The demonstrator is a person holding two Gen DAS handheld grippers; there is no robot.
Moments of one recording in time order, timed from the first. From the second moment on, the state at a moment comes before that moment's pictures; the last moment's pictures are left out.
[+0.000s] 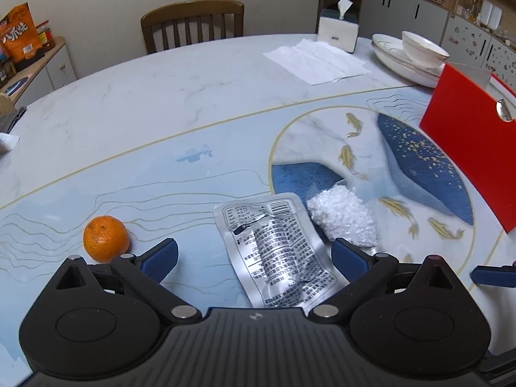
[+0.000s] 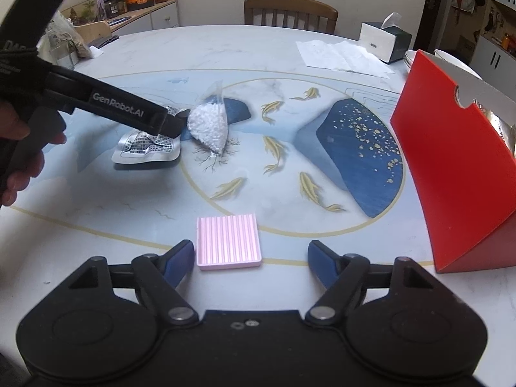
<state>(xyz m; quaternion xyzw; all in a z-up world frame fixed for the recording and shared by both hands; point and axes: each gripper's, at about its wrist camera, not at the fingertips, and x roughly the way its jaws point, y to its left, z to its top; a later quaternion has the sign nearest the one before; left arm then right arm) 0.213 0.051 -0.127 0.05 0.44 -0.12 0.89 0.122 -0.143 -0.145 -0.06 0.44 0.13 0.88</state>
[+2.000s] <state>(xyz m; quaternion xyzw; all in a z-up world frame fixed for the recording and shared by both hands) 0.140 -0.012 -0.057 0.03 0.41 -0.20 0.89 0.100 -0.230 -0.061 0.01 0.37 0.12 0.92</state>
